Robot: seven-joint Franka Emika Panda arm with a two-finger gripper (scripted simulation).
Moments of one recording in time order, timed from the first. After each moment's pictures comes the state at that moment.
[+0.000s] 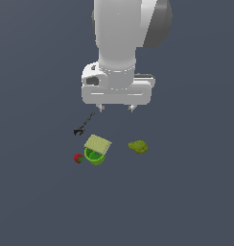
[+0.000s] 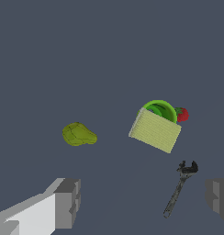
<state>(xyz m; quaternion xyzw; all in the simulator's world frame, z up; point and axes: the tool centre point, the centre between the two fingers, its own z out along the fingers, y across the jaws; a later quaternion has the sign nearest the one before) 0.005 -0.002 0.305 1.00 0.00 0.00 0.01</state>
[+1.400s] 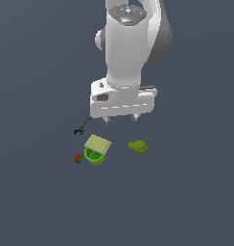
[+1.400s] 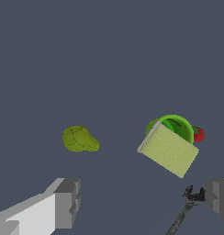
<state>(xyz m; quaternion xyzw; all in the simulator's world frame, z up) 0.019 0.015 0.268 1.00 0.08 0.01 0.01</state>
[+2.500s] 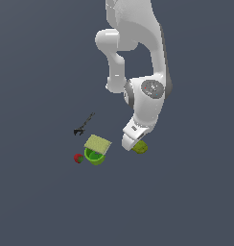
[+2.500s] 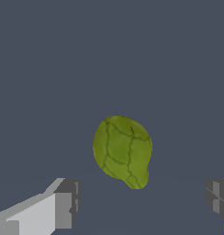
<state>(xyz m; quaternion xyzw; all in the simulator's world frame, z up) -0.001 0.103 0.102 0.92 0.38 0.00 0.00</state>
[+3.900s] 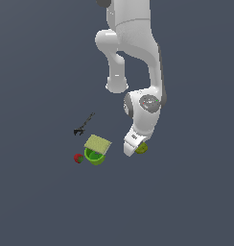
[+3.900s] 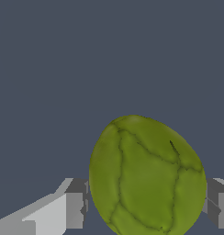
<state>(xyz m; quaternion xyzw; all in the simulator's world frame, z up) -0.005 0.108 0.042 0.92 0.40 0.00 0.00</state>
